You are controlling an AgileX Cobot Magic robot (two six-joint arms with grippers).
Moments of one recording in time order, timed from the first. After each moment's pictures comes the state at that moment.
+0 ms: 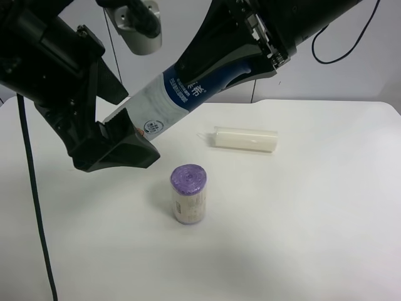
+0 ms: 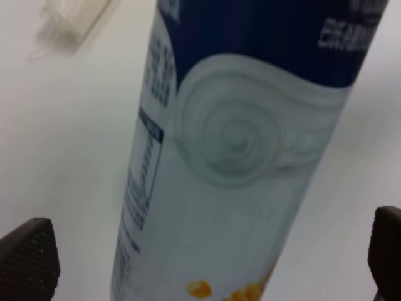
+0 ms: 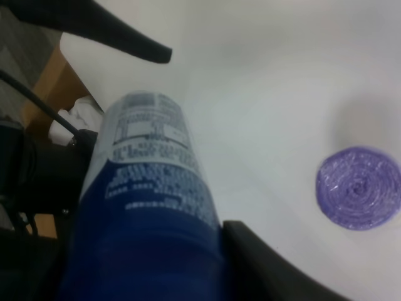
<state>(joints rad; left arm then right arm) -0.84 1.25 -1.11 -0.07 0.85 0.34 0.47 1.45 -1.30 0.91 1.18 -0.43</state>
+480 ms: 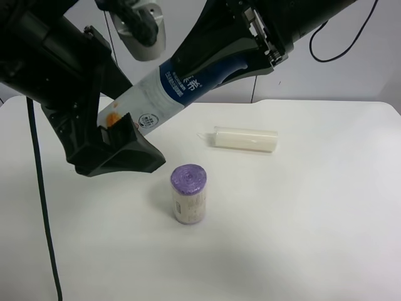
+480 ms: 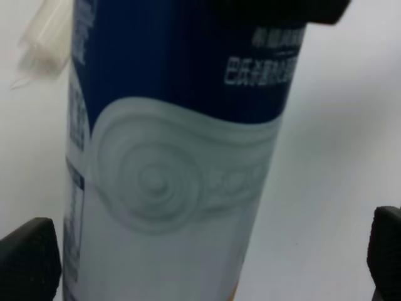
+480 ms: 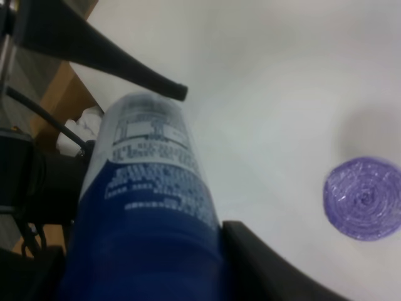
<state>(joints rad) -0.84 1.26 -1.11 -0.12 0.83 0.43 0.47 1.45 -1.30 0.93 1.16 -0.43</state>
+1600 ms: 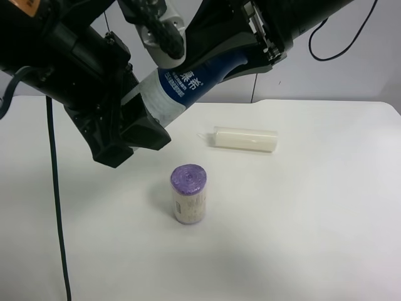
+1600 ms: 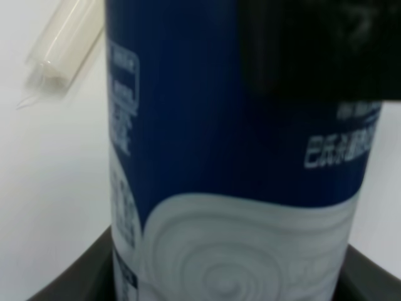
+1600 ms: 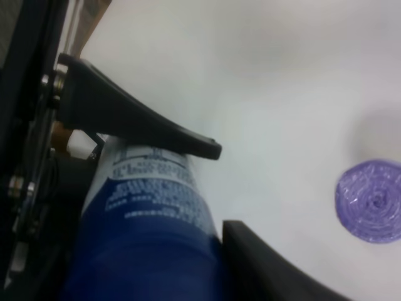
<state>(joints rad) -0.85 1.30 -1.11 -0.12 0.76 0.44 0.47 1.45 -1.30 0.94 1.16 -0.42</state>
